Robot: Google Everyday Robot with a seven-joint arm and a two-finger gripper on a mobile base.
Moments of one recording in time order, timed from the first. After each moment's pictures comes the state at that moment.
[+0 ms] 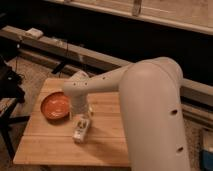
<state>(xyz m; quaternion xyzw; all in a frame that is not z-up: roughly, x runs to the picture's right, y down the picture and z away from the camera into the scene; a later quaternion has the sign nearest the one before) -0.140 0.175 0.800 -0.31 0.25 0.63 0.66</state>
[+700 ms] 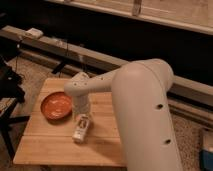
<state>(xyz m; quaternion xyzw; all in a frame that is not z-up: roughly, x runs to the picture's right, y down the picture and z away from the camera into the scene) -0.127 0.183 0.822 -0.30 0.28 0.64 0.65</state>
